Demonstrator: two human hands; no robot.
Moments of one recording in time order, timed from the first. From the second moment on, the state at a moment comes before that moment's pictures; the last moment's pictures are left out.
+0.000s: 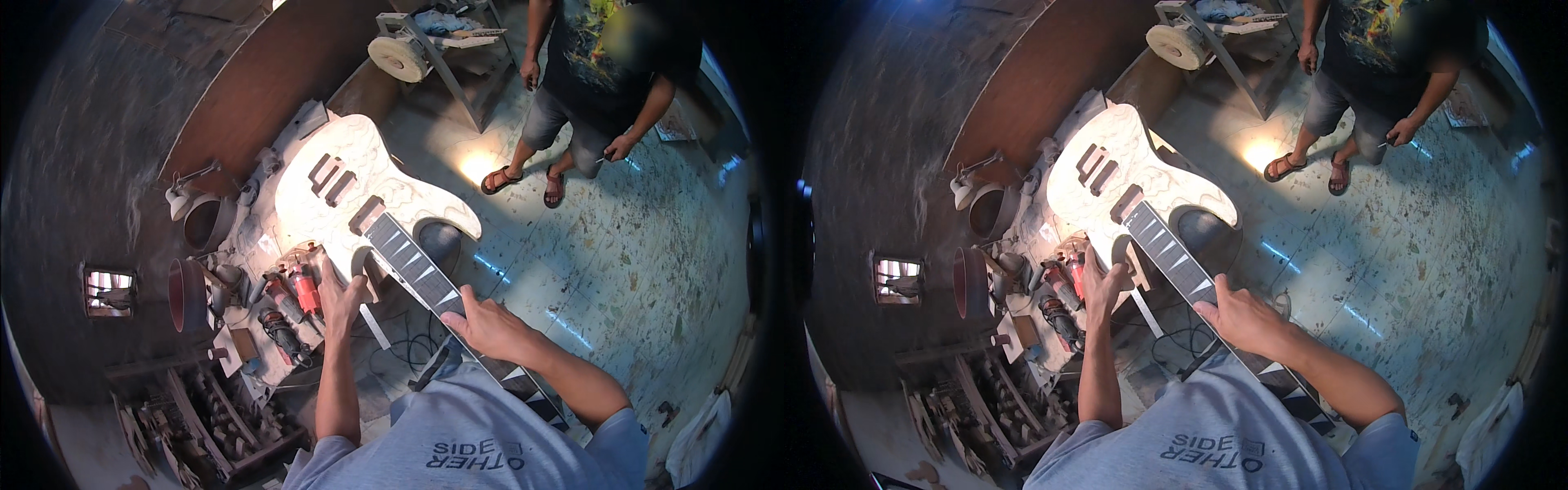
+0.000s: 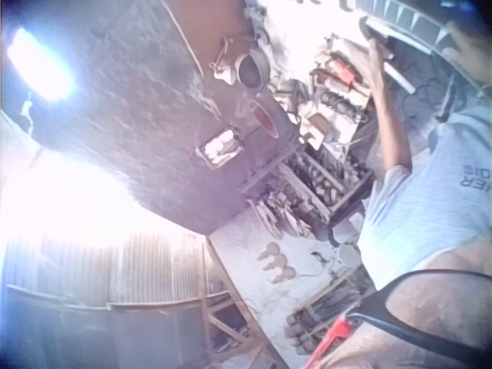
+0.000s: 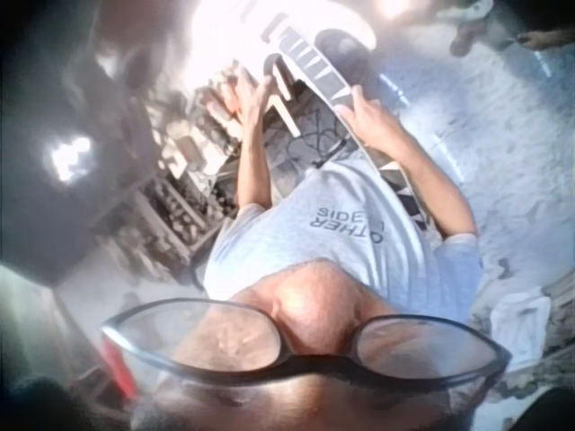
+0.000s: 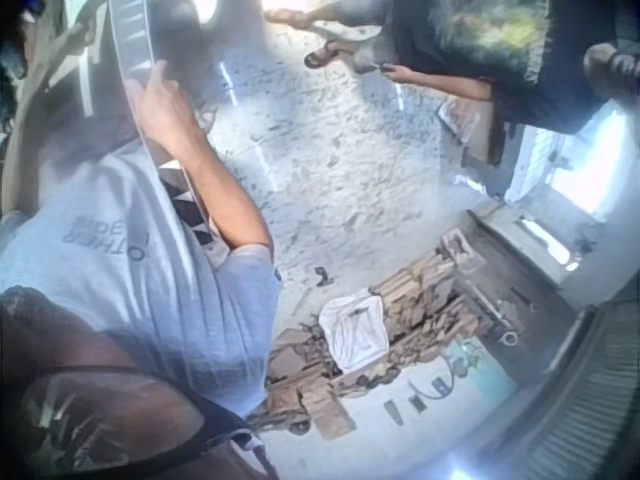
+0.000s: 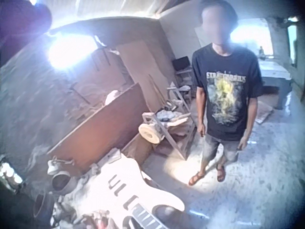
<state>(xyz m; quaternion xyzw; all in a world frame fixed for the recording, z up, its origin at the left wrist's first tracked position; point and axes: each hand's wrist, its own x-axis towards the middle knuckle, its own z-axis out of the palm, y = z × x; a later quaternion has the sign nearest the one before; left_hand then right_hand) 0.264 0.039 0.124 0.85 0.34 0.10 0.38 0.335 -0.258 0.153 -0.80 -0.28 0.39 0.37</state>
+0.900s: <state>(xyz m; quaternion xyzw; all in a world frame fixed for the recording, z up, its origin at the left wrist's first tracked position) 0.289 -0.030 0.137 0.99 0.04 0.13 0.10 0.332 -0.267 0.151 -0.80 -0.29 0.35 0.39</state>
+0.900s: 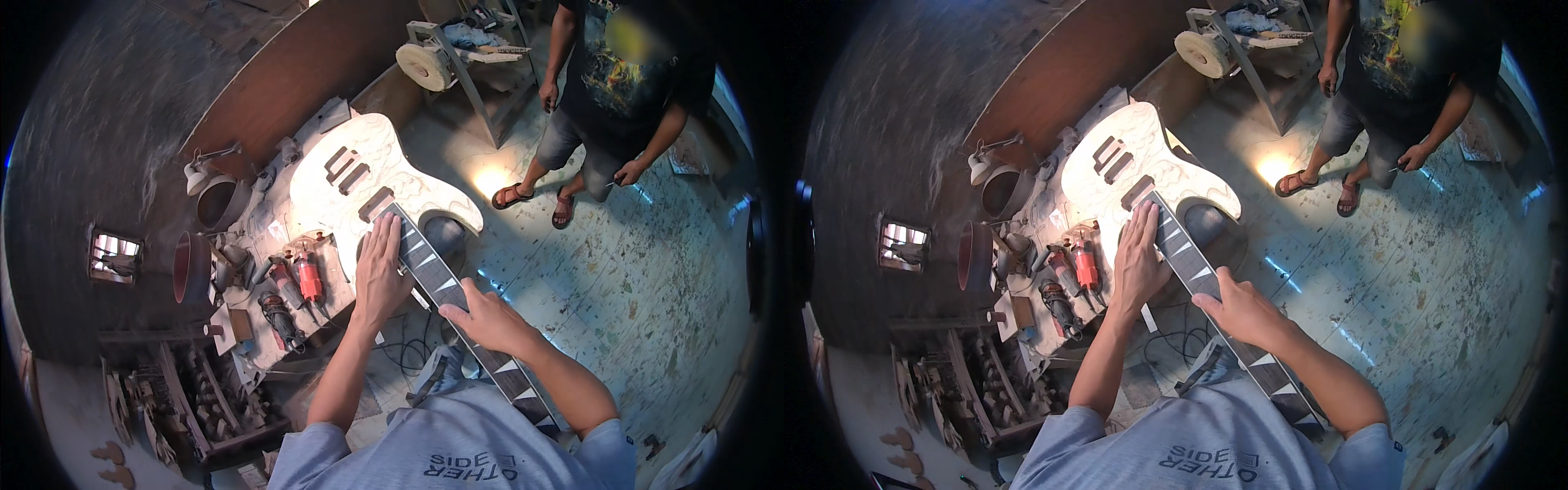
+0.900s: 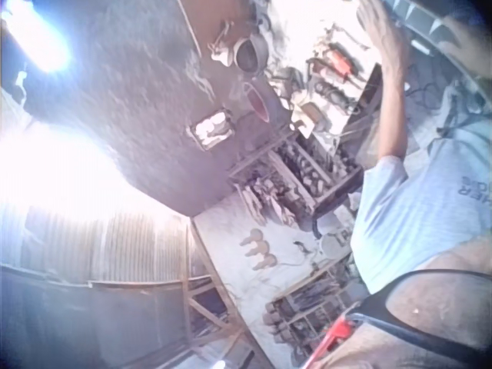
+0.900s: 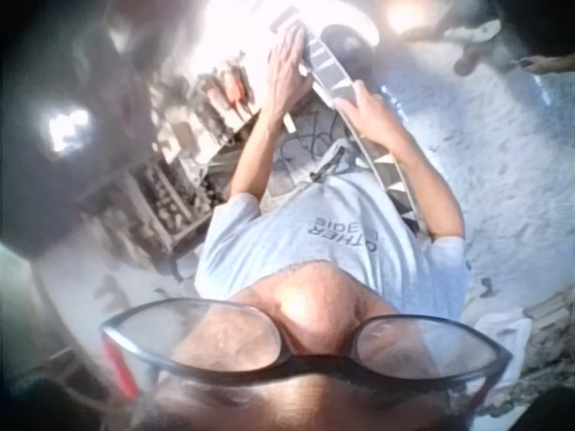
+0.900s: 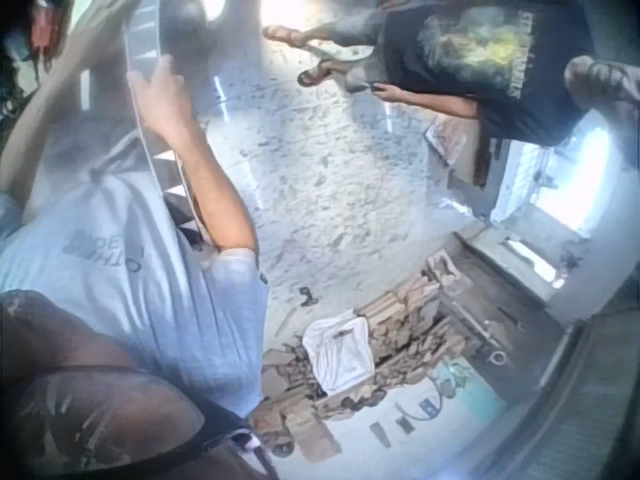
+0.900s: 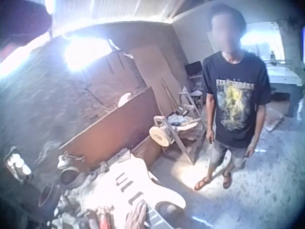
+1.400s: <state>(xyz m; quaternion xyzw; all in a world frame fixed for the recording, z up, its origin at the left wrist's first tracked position) 0.290 -0.029 0.119 0.98 0.03 0.18 0.12 0.263 -0.422 0.151 -0.66 -0.22 0.53 0.48</state>
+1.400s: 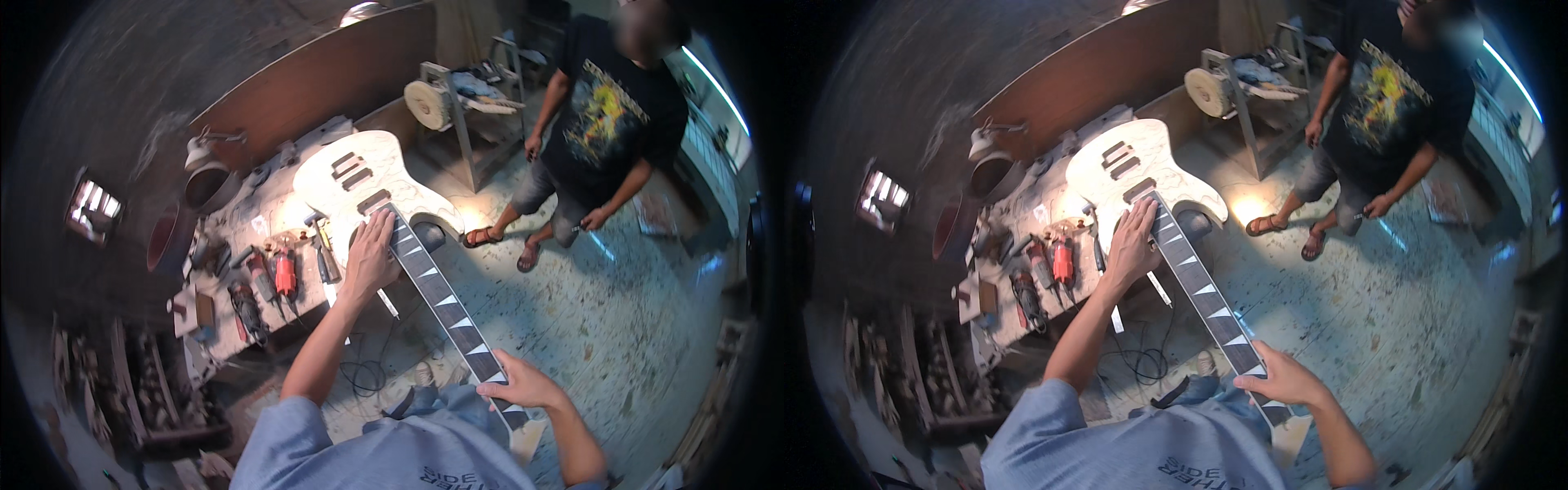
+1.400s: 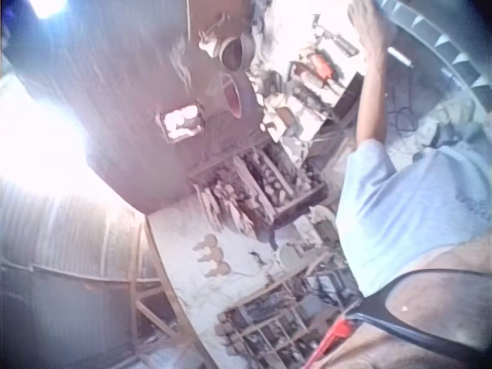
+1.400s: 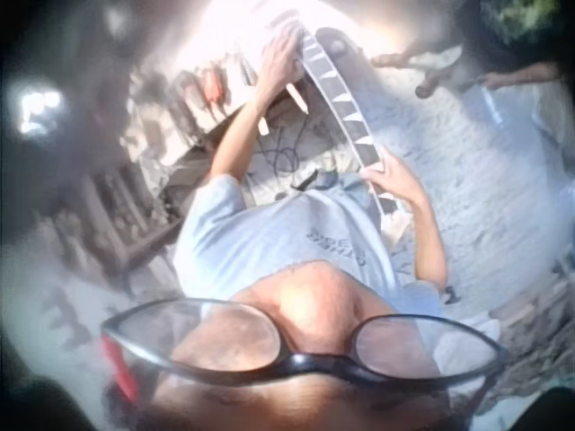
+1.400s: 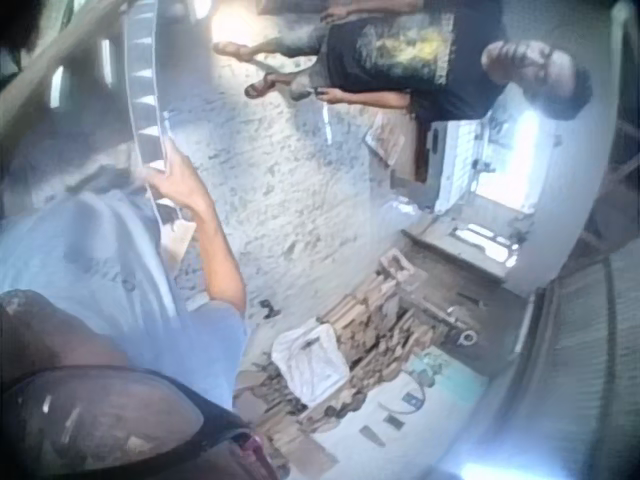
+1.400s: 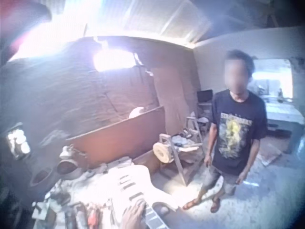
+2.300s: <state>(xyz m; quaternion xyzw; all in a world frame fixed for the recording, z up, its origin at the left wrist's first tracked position) -0.111 -0.297 -0.035 0.77 0.54 0.05 0.34 0.293 -0.451 0.110 -0.47 -0.31 0.56 0.61</state>
